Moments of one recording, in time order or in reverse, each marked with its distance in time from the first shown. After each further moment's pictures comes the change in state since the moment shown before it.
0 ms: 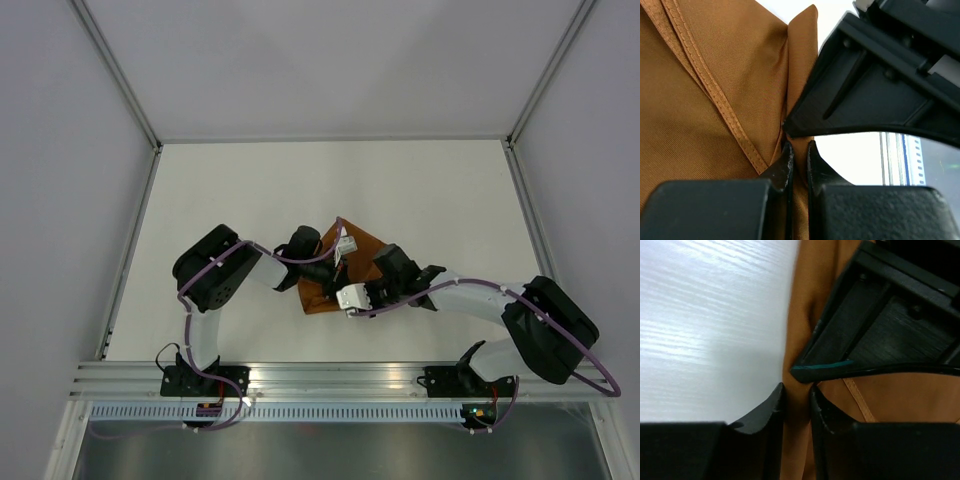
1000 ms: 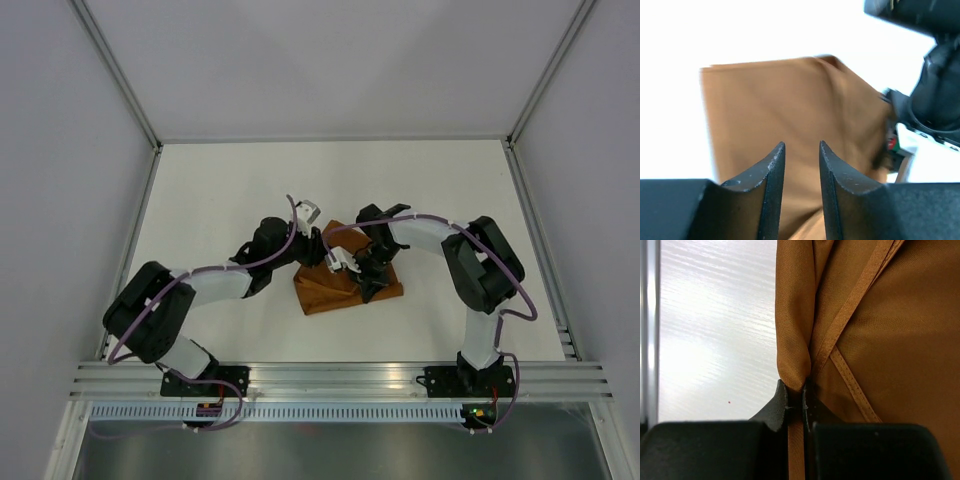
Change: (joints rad) left arm 0.064 -0.437 -0.137 -0.082 -0.678 0.001; right arm -0.150 0.500 0.604 -0.716 -0.229 -0.084
